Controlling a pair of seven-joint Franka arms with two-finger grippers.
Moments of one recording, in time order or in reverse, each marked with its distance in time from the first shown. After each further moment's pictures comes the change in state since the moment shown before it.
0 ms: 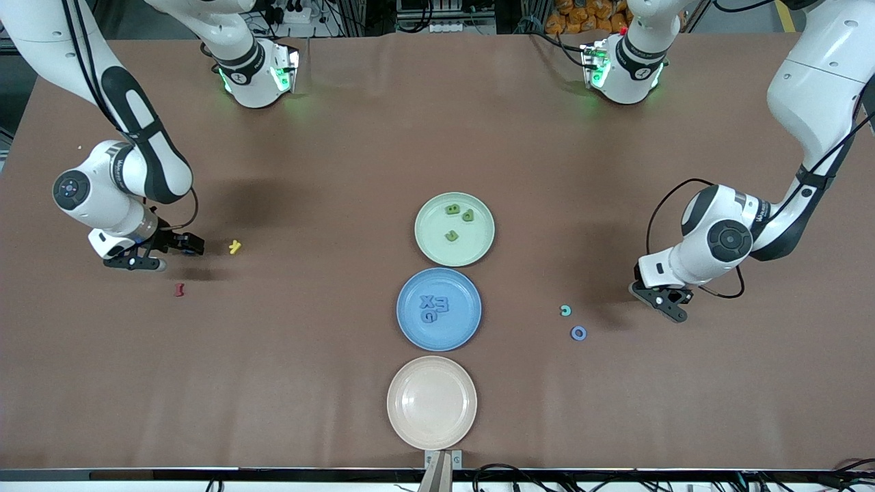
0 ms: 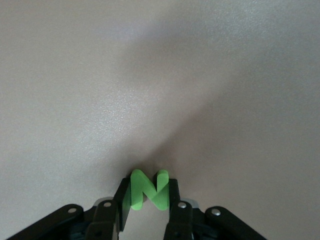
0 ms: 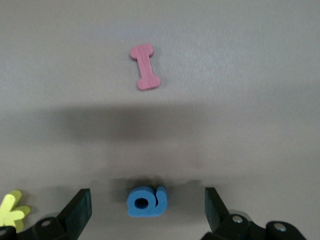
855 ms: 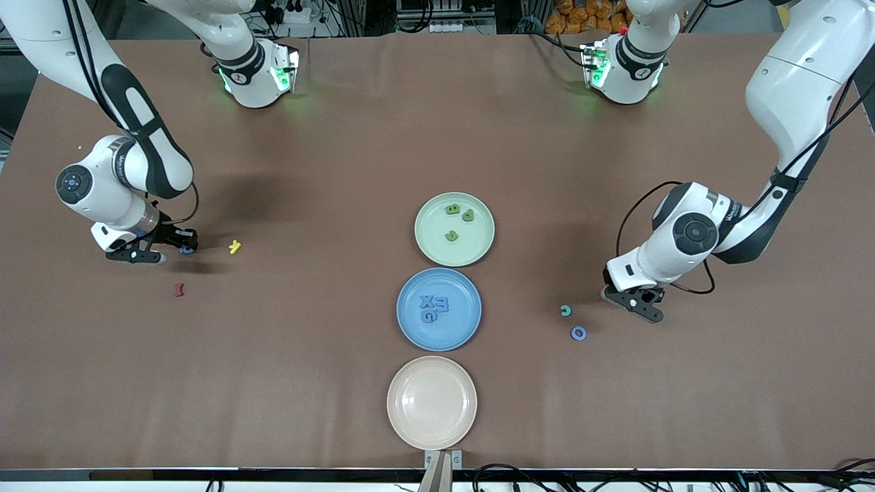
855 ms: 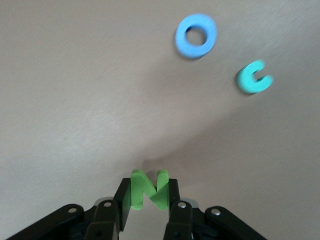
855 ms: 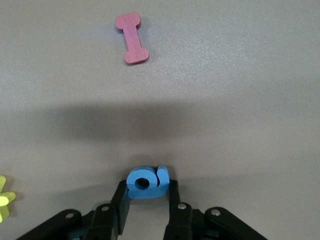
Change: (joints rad) left arm -0.079 -0.002 -0.058 0.021 0.000 0.009 -0.275; right arm -0.017 -0.010 0.001 -0.042 0.000 0.017 0.000
